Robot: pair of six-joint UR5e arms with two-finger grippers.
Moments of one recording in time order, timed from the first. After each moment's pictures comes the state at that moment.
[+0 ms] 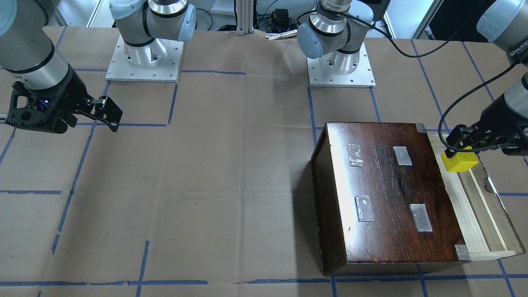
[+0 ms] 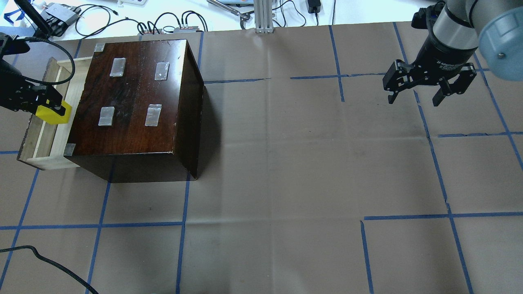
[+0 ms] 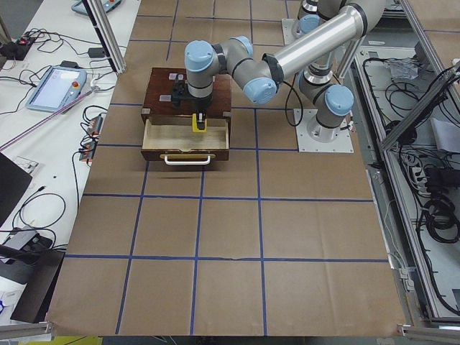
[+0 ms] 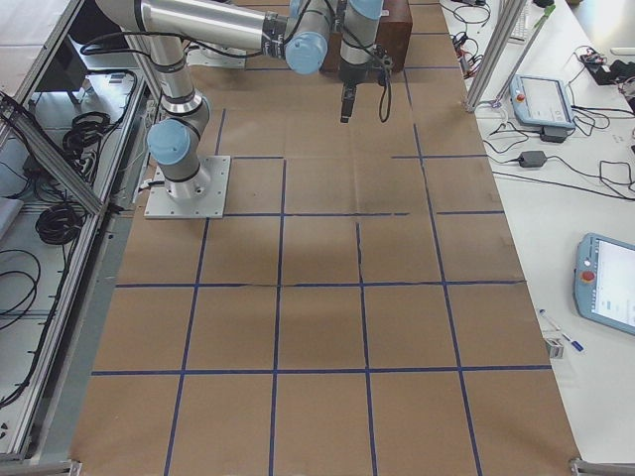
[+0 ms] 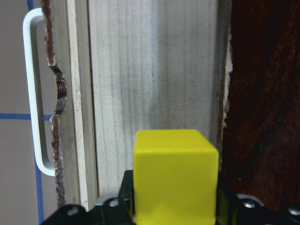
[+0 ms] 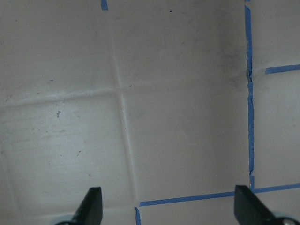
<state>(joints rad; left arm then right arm) -1.04 -1.72 -1.67 -1.32 1.50 0.51 1.43 -1.52 1.65 -1.63 -1.57 -0.02</state>
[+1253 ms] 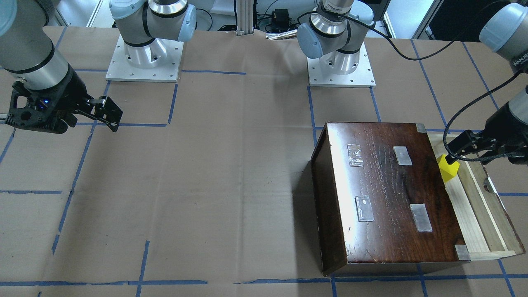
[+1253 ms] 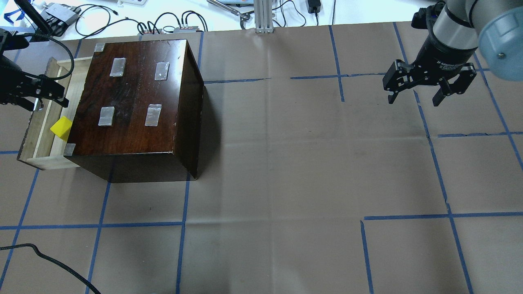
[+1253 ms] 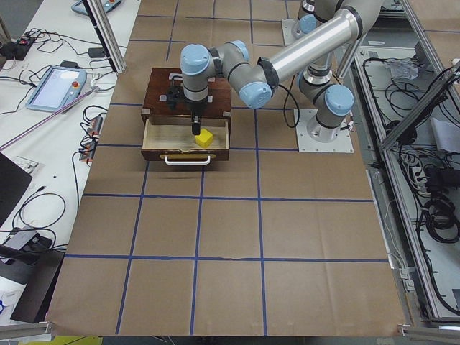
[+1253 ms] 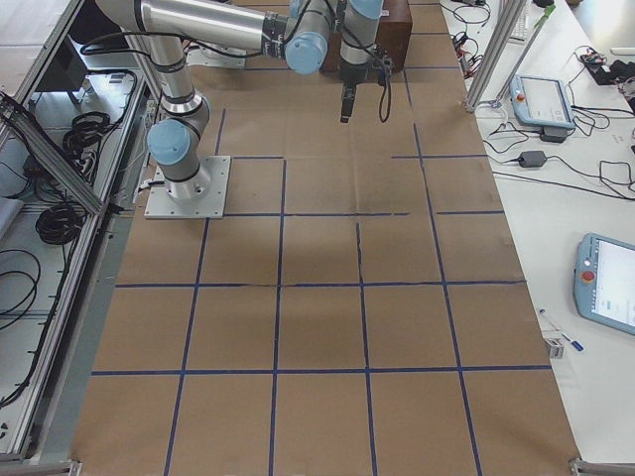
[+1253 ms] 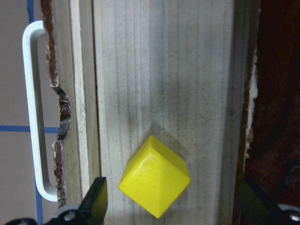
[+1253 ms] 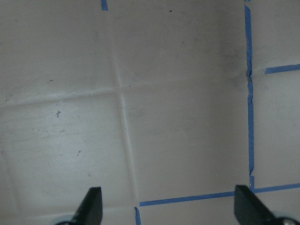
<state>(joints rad) -1.04 -1.73 -1.64 -1.29 1.49 0.50 1.43 -1.52 1.65 -1.63 -1.57 -0.02</state>
